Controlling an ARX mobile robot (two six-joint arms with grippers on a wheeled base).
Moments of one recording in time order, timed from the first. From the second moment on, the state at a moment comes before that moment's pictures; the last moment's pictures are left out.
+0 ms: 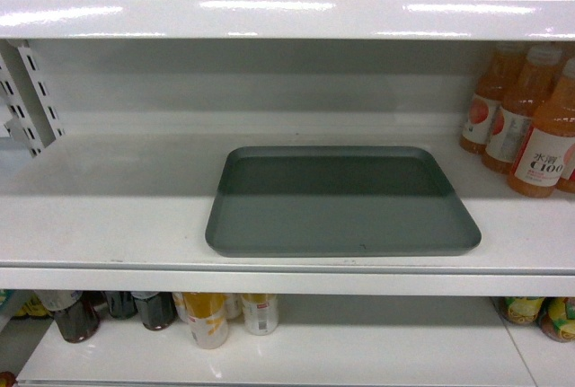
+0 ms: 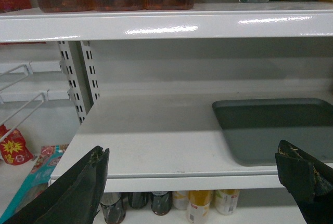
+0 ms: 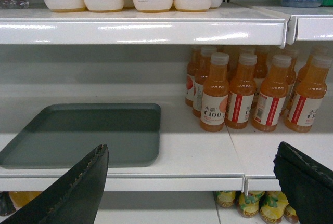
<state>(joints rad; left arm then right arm) 0.00 0.01 0.01 0.00 0.00 0.00 0.00 0.00 0.01 0.00 0.00 0.00</state>
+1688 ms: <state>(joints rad) -0.23 2.08 1.05 0.18 -0.11 -0.23 0.17 1.99 0.91 0.41 0.08 0.13</state>
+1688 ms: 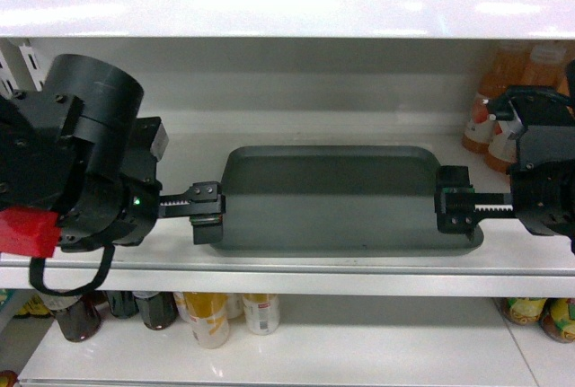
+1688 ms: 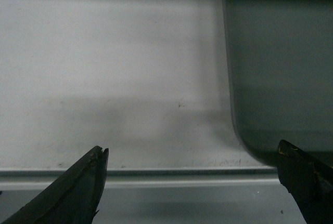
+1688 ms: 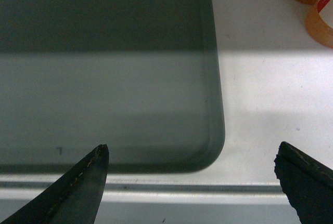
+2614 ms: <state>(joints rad) -0.23 2.37 1.51 -0.13 -0.09 -0.32 0.10 2.37 1.40 0.11 0.07 0.13</state>
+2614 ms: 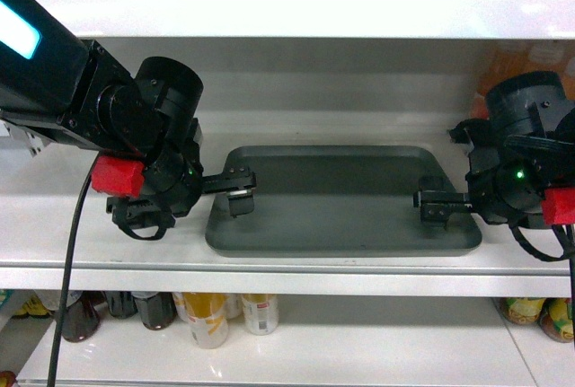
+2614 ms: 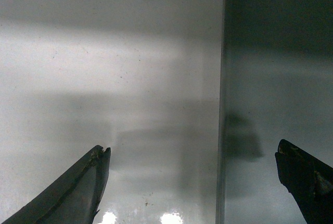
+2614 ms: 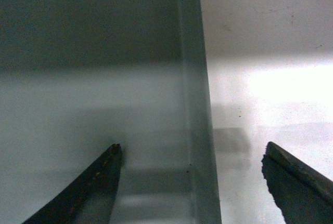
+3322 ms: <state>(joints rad) -0.24 2.34 1.40 -0.07 -0.02 -0.33 0.10 2.33 1.31 0.15 0.03 0.14</state>
